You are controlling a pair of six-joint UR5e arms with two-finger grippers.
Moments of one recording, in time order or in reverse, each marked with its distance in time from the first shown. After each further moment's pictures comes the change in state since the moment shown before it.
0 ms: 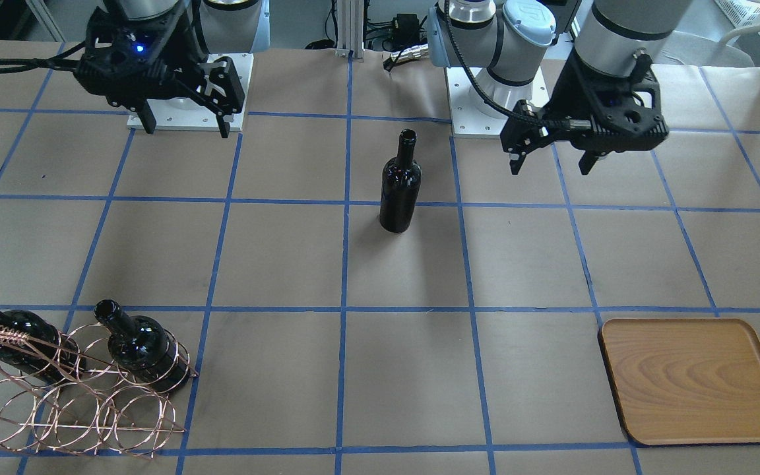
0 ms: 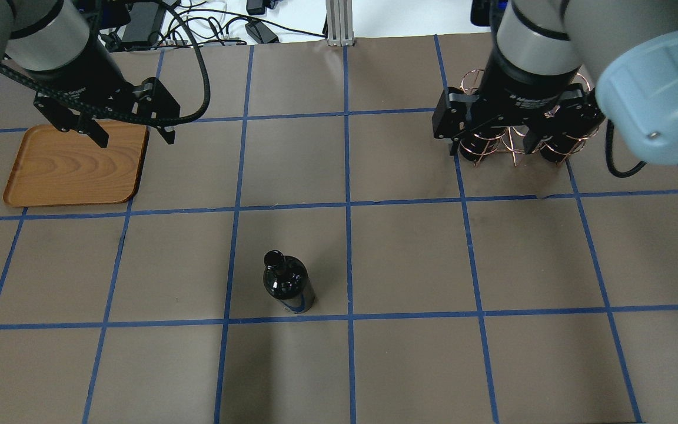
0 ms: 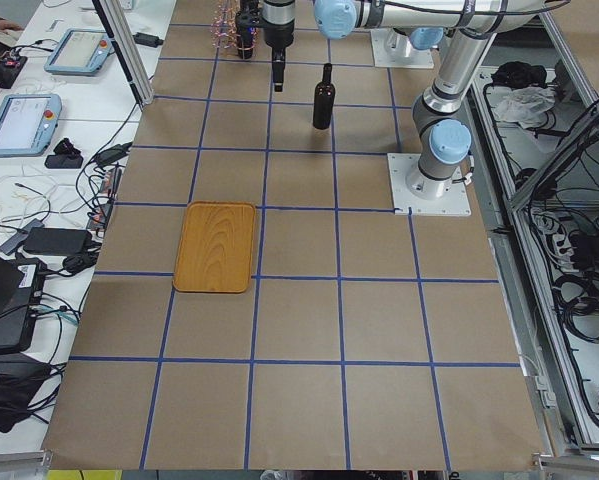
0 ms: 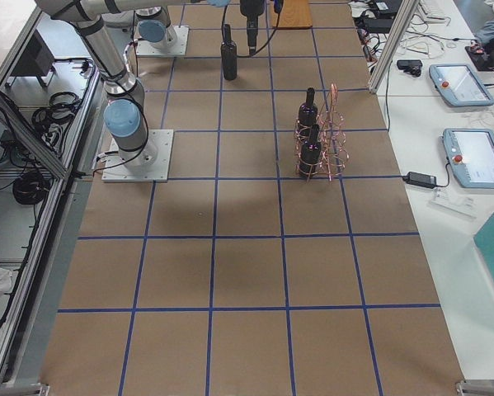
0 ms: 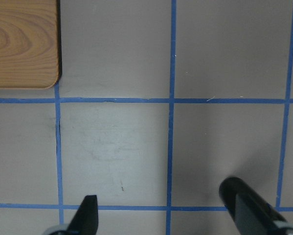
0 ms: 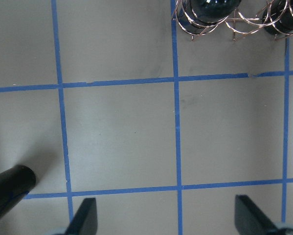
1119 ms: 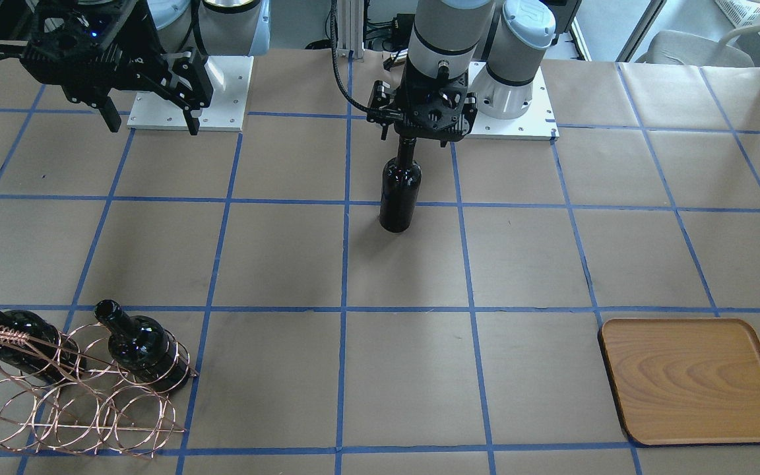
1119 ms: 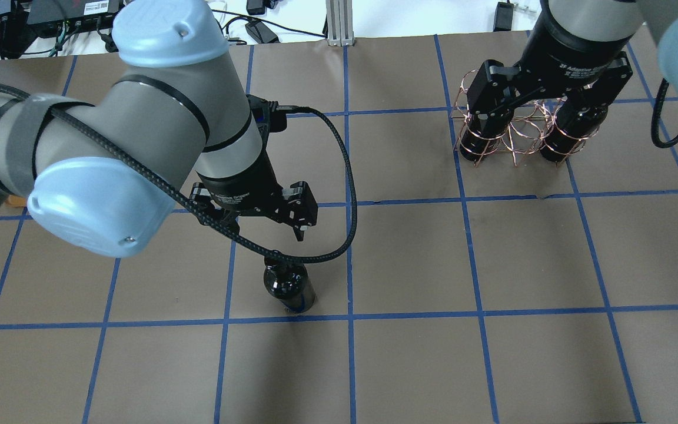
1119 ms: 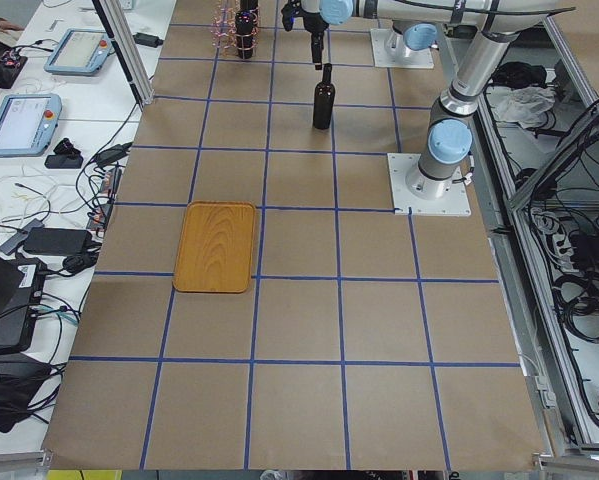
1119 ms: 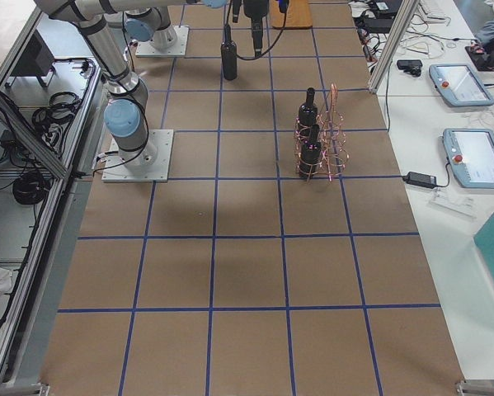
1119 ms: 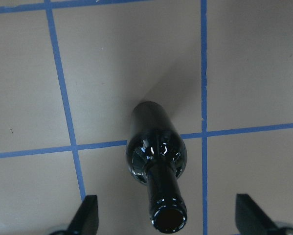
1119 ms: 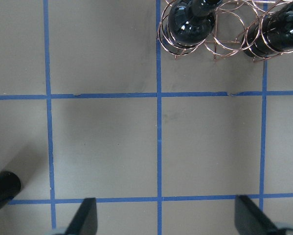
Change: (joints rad) left arm -0.290 -0.004 -0.178 -0.009 -0.098 -0.194; right arm -0.043 0.010 -0.057 0.017 -0.007 -0.060
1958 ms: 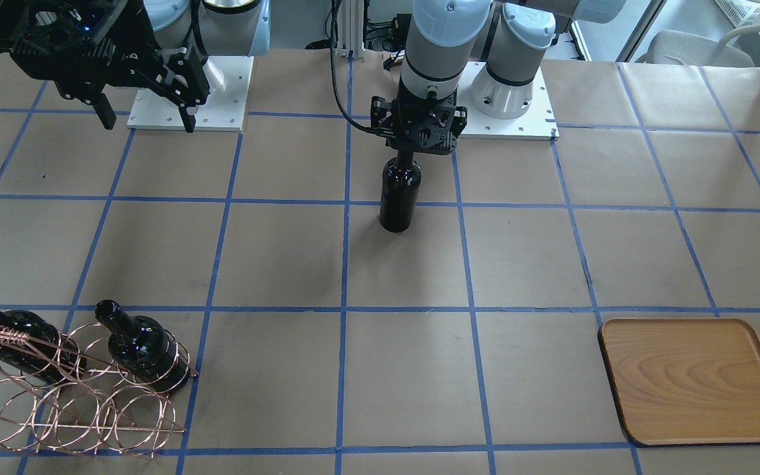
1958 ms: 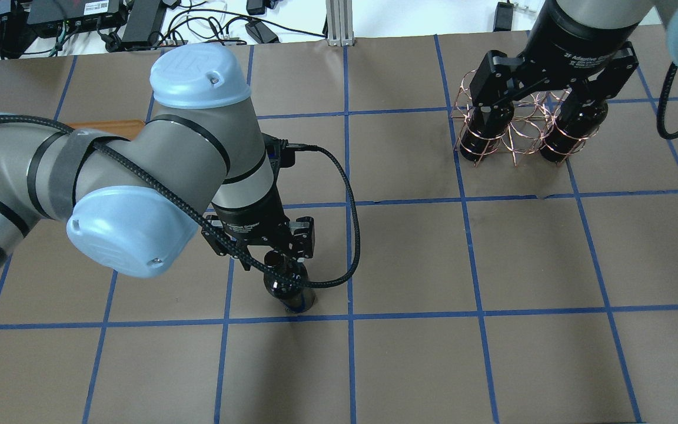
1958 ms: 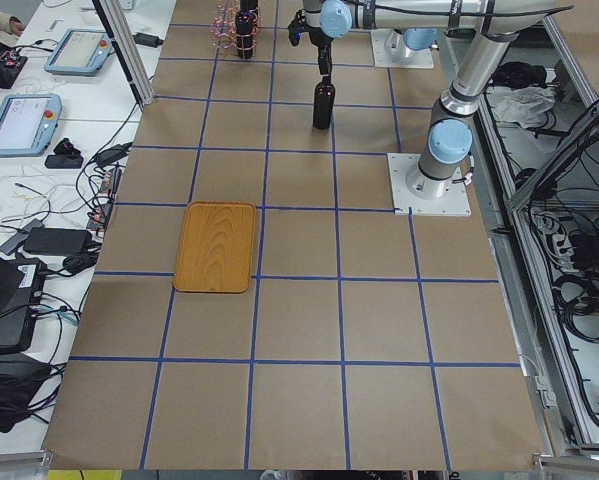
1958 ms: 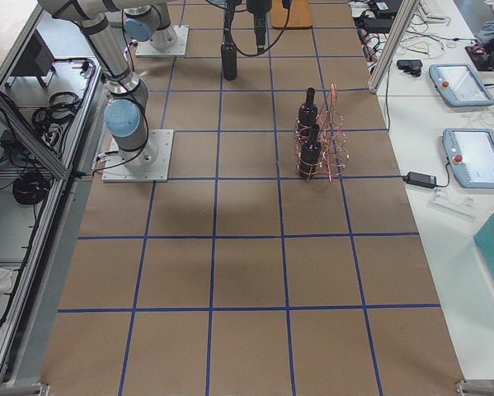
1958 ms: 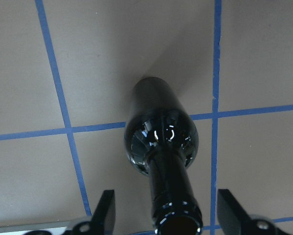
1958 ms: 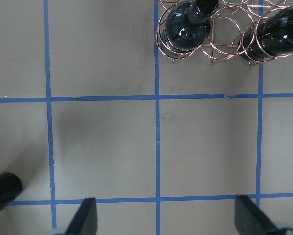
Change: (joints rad) left arm -0.009 -0.011 -0.062 0.000 -0.003 -0.002; right arm -0.001 0.002 -0.014 0.011 -0.004 -0.001
